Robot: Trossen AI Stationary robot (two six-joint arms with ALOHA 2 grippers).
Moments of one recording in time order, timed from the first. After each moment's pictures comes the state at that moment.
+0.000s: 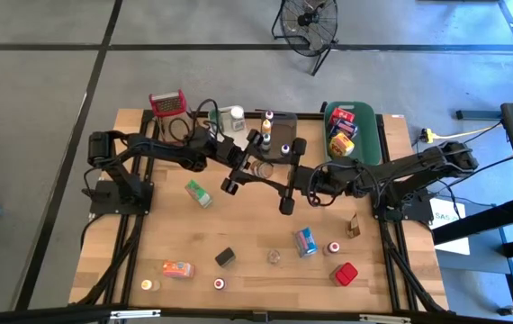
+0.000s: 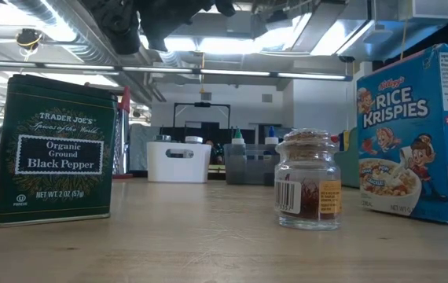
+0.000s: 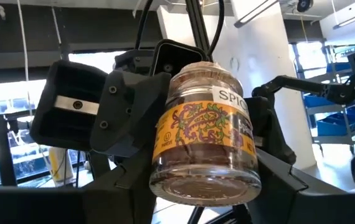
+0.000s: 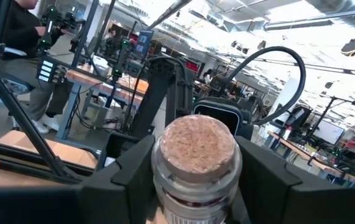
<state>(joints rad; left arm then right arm) 0.22 1.66 0.91 1.27 0.68 -0.09 0.21 1.42 1.02 0.54 0.33 -0.45</state>
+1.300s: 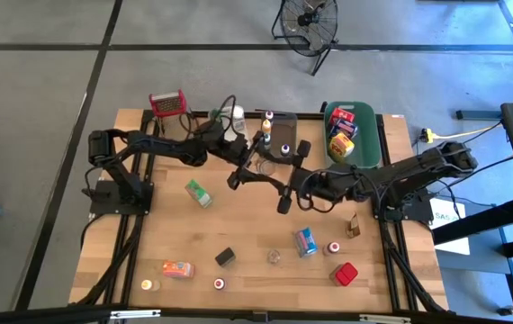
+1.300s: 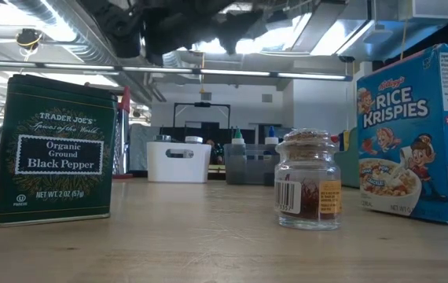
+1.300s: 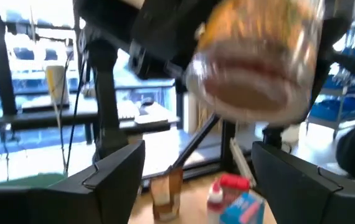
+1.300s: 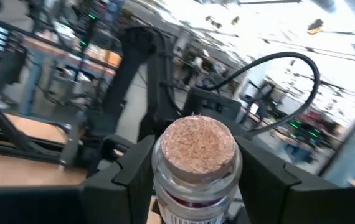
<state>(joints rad) 0.29 1.66 0.91 0.97 0.72 -0.13 0.27 1.42 1.02 0.50 0.55 -0.47</state>
